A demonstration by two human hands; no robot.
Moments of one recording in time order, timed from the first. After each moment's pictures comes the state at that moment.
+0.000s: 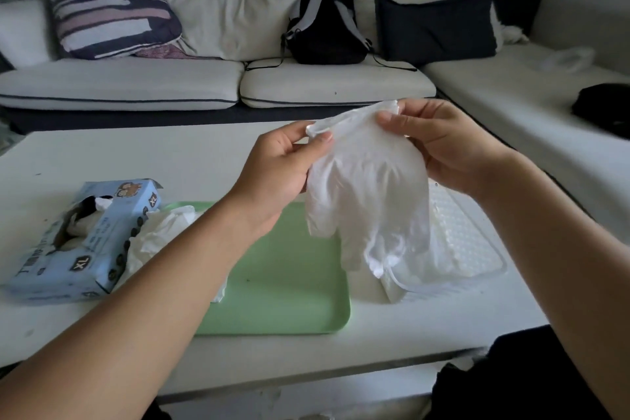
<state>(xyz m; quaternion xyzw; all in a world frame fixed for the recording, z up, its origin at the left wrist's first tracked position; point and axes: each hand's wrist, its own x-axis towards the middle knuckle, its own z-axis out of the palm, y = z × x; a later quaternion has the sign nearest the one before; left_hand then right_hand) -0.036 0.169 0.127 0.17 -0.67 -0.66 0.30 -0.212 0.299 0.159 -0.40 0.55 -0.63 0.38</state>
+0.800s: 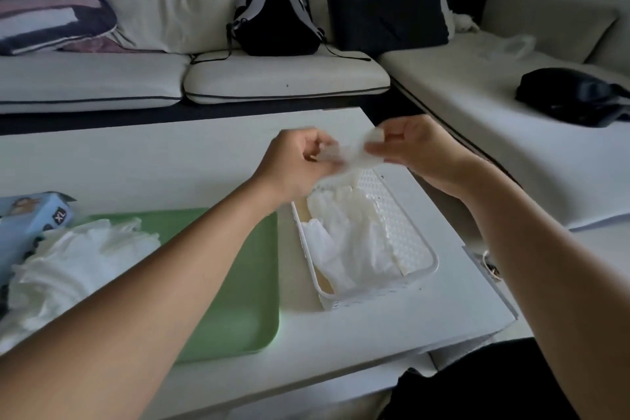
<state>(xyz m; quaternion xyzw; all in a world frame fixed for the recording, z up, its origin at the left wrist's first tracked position) -0.168 0.194 0.086 0.17 -0.81 -0.51 0.22 -0.323 0.353 0.108 -0.42 0.74 -0.49 0.20</state>
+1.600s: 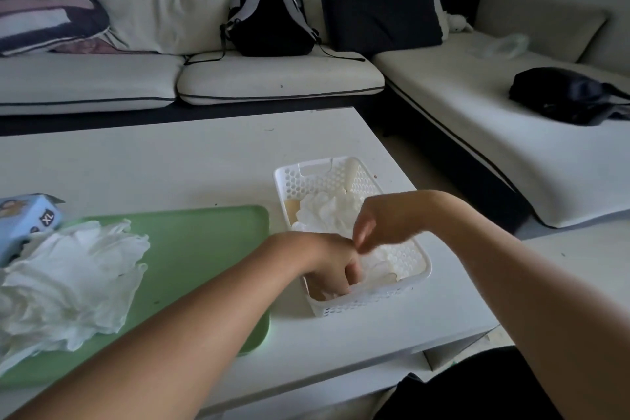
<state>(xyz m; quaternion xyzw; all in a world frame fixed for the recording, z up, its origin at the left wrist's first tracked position) -0.171 0.258 0.037 0.03 -0.93 -0.20 -0.31 -0.287 0.358 0.078 -0.49 0.80 0.04 0.33</state>
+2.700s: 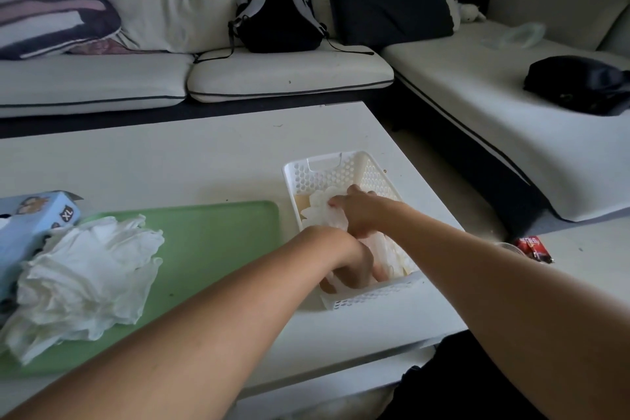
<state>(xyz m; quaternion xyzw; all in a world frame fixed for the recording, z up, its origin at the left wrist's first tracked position) -0.186 0.278 0.033 0.10 -0.89 -0.13 -0.43 -0.293 0.299 0.008 -0.46 0.86 0.08 0.21</state>
